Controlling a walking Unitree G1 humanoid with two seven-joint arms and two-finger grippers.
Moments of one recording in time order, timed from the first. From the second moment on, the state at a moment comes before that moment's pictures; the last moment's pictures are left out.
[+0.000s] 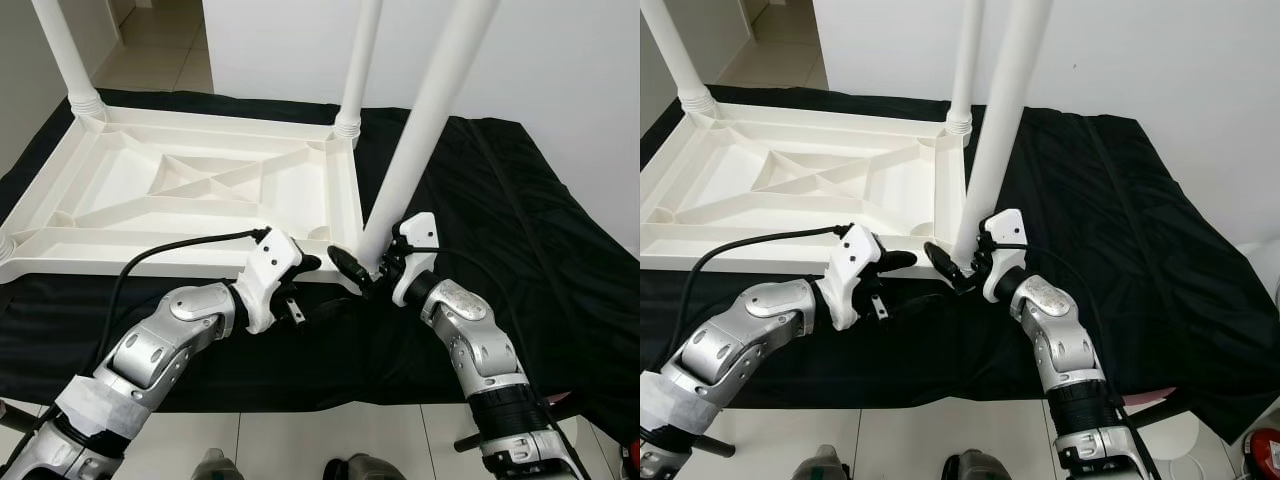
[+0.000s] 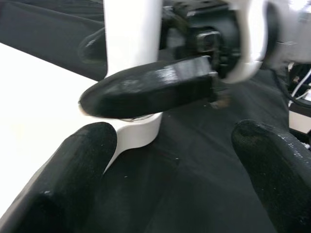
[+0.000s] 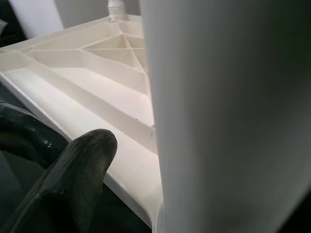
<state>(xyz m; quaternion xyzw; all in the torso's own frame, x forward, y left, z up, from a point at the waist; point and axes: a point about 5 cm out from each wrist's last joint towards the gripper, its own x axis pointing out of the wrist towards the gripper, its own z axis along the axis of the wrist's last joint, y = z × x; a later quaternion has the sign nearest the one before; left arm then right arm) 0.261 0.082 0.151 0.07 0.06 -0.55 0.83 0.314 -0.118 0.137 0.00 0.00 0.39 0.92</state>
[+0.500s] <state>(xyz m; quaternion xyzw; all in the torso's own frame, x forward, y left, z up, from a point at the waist) 0.261 0.082 0.151 0.07 0.06 -0.55 0.83 0.335 -0.115 0.131 -0.03 0.01 0.45 0.89</state>
